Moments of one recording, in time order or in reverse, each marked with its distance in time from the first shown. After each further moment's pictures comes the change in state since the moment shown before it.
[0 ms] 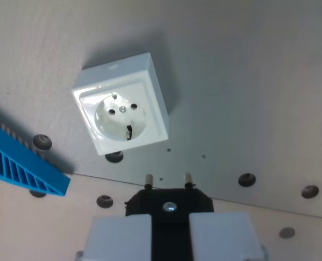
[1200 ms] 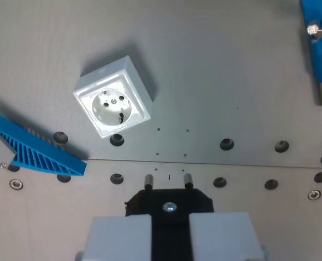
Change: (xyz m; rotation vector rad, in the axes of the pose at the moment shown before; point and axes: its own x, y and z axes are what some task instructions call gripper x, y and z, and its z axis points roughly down) arm 0.014 0.029 -0.083 0.003 -0.001 0.173
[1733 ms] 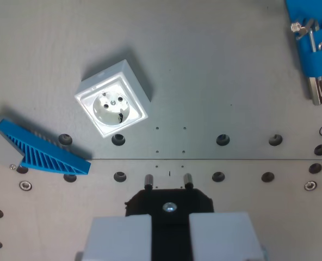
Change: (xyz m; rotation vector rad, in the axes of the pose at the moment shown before) arm 0.004 0.007 -0.026 0.000 0.014 0.046
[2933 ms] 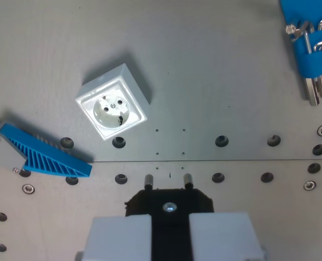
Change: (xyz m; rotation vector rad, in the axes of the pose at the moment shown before) arm 0.002 0.003 -0.008 0.001 0.015 0.020
